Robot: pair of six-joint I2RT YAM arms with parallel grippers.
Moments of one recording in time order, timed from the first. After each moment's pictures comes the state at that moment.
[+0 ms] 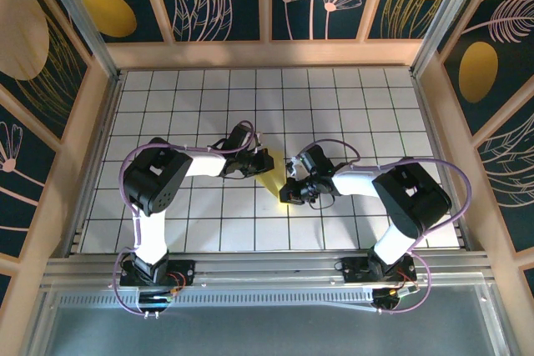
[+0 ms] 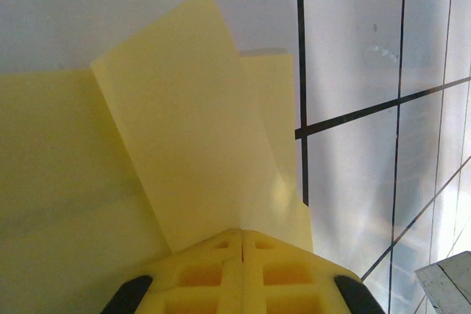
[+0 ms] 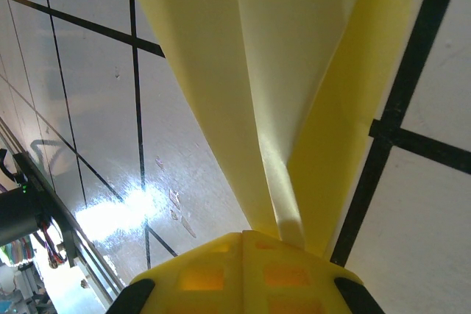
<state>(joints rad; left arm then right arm) -0.61 1.96 0.99 0.11 0.44 -0.82 0.65 1.64 0.67 -0.09 -0.62 0.63</state>
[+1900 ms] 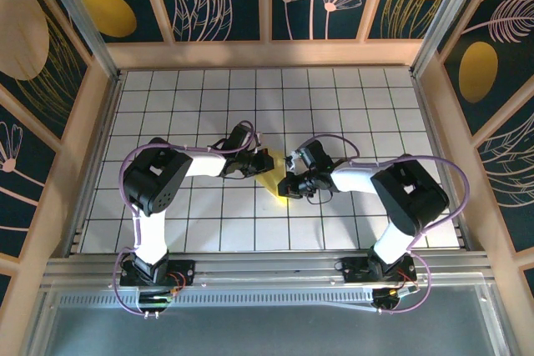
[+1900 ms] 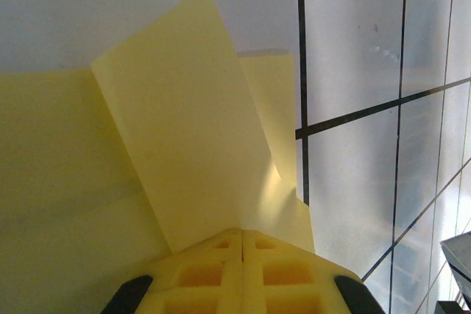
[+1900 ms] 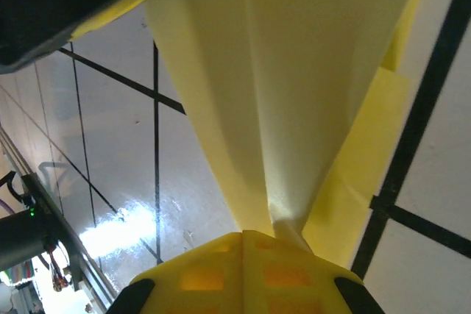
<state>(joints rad) -0.61 1.96 0.99 0.11 0.43 -0.82 0.63 1.67 0.71 -0.06 -0.60 0.64</state>
